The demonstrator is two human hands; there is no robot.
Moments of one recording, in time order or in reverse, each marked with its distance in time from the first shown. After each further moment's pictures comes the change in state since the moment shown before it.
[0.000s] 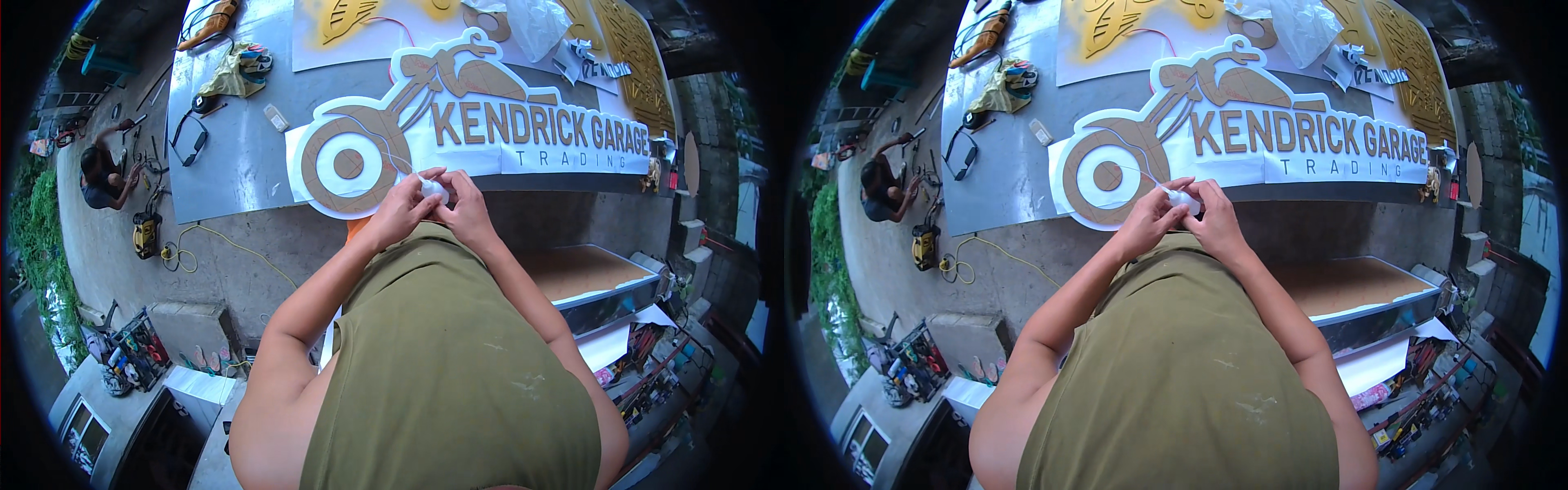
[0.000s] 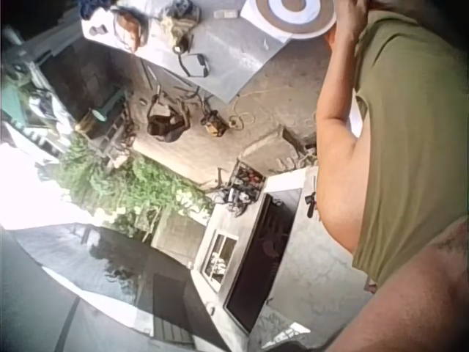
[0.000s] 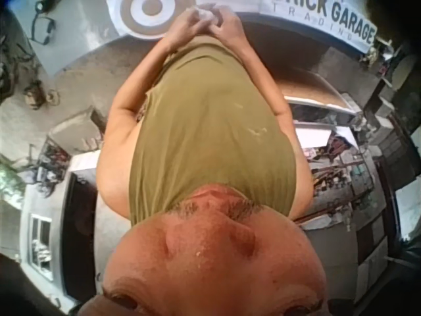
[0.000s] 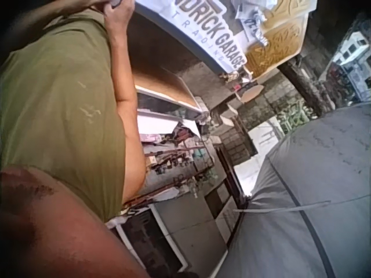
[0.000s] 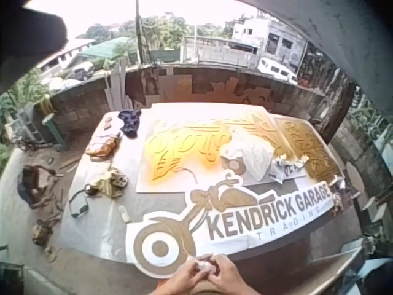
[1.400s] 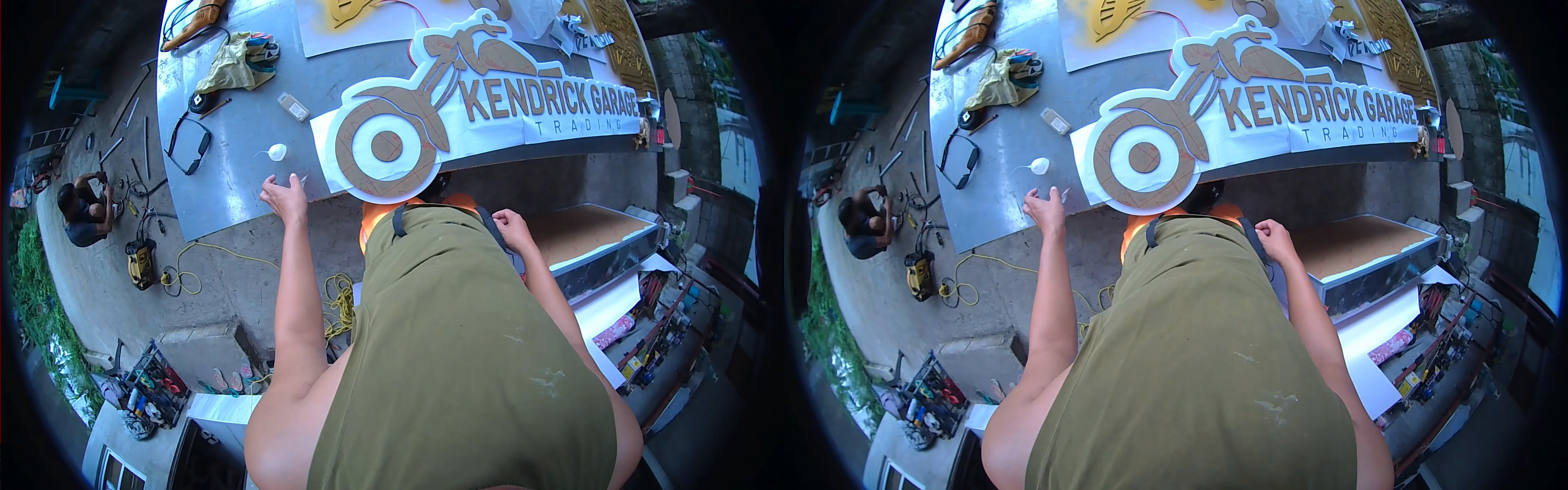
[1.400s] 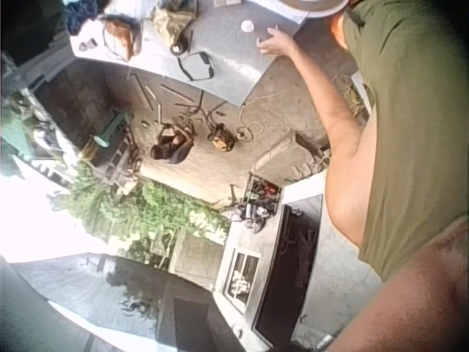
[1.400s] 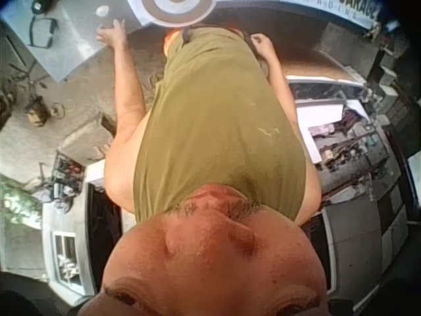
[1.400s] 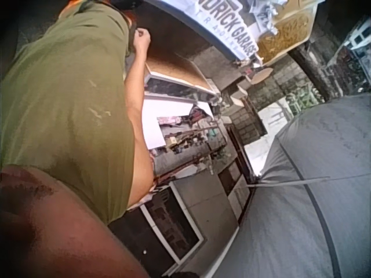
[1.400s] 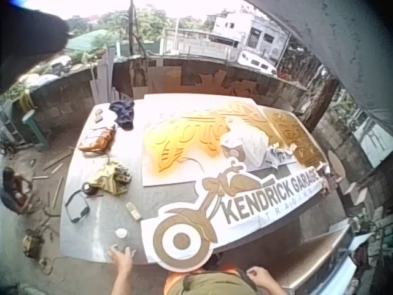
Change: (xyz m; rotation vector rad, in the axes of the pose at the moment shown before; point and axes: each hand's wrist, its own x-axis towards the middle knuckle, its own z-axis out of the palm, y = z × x) left_hand -0.084 -0.189 -0.292 0.631 1.210 -0.305; right_hand -0.128 0.121 0.041 -0.293 0.035 0.734
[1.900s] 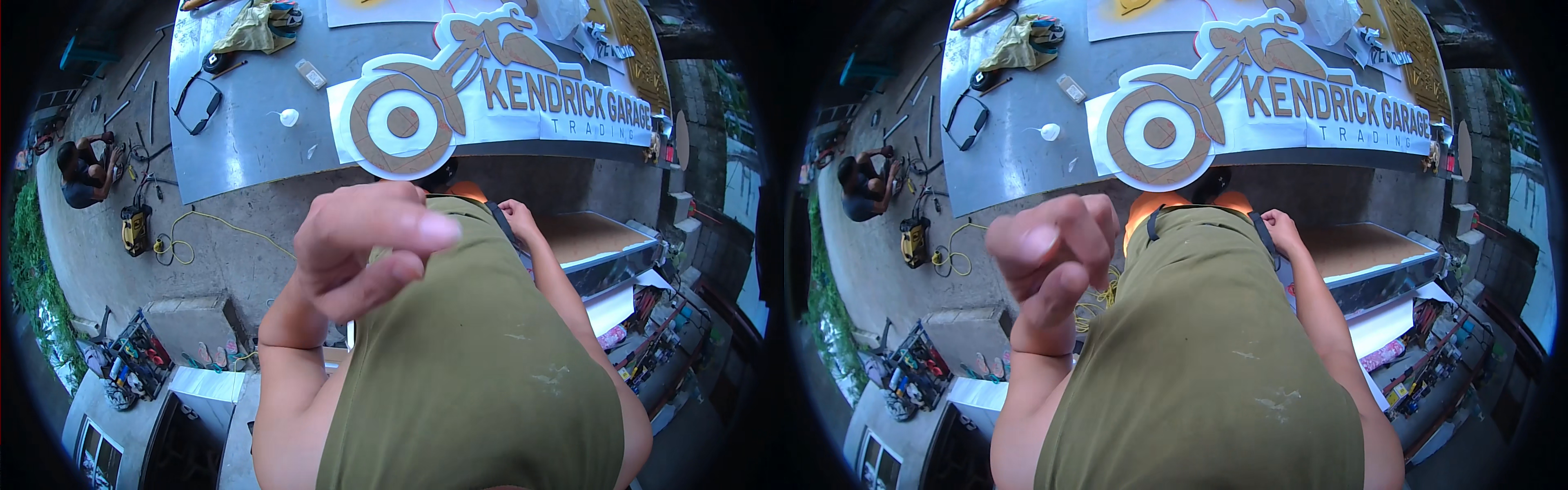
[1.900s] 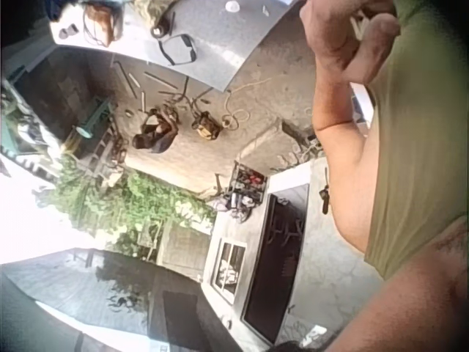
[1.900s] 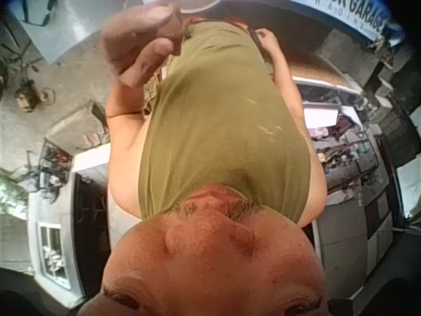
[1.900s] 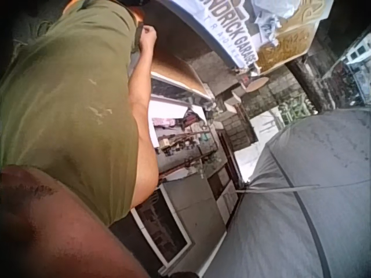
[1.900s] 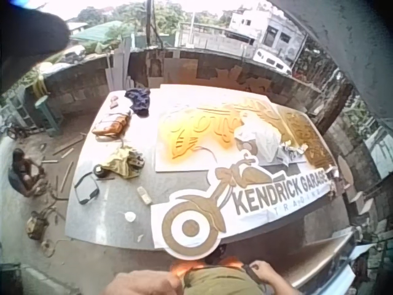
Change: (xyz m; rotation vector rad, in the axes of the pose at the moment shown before) left_hand -0.148 0.242 -0.236 -1.586 -0.870 0.848; right_hand 0.005 -0.006 0.001 -0.047 -0.092 0.009
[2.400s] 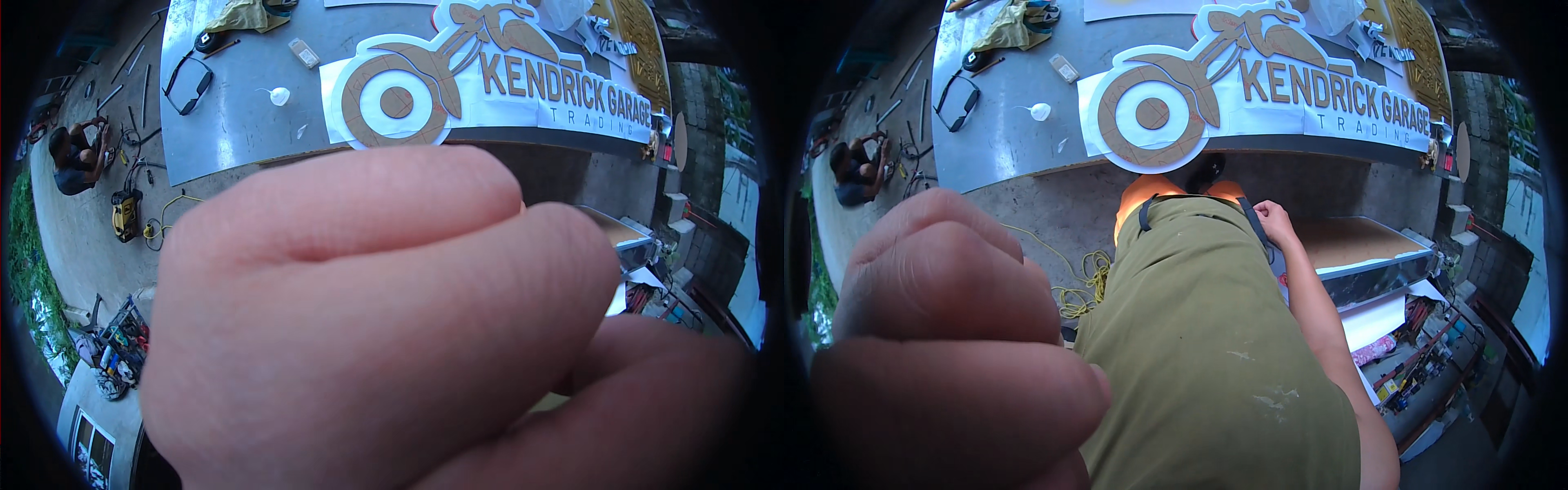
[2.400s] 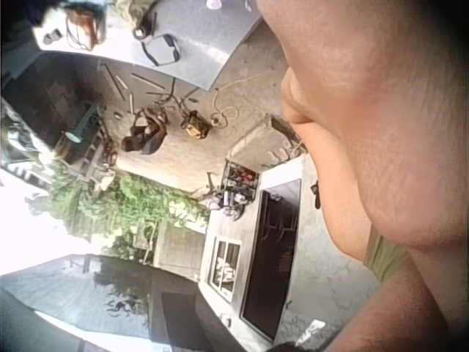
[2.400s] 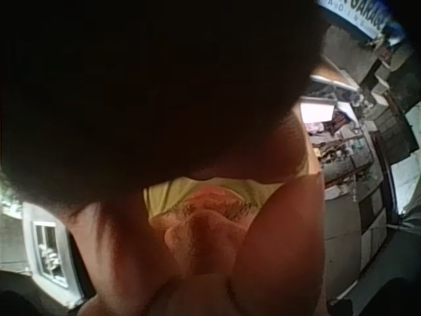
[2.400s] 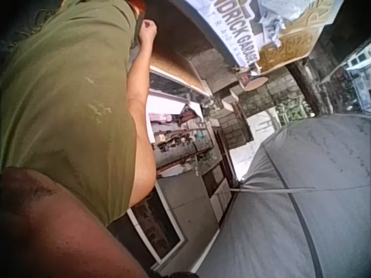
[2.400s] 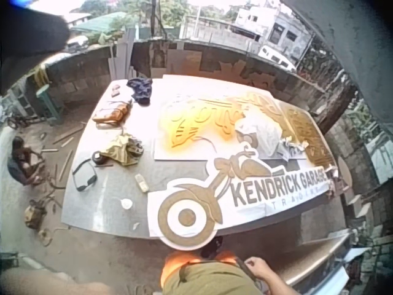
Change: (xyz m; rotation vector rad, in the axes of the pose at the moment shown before) left_hand 0.028 0.031 0.048 0.499 -0.143 -0.024; right_hand -0.001 0.011 0.008 -0.041 0.012 -0.049
